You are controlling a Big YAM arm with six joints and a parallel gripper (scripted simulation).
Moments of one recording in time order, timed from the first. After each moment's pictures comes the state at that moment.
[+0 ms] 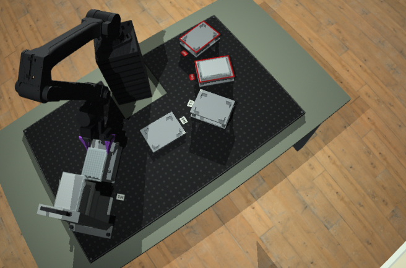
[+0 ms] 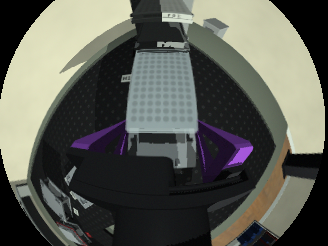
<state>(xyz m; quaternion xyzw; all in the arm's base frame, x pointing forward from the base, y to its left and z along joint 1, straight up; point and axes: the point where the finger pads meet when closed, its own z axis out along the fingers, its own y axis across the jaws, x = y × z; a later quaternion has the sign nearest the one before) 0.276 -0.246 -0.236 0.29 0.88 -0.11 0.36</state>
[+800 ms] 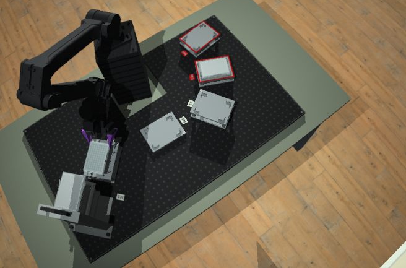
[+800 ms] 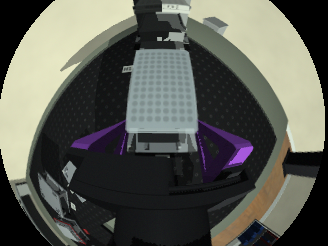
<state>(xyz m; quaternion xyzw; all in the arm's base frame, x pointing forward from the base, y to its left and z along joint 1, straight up) 0.253 -0.229 -0.242 0.29 0.88 -0.11 0.36</state>
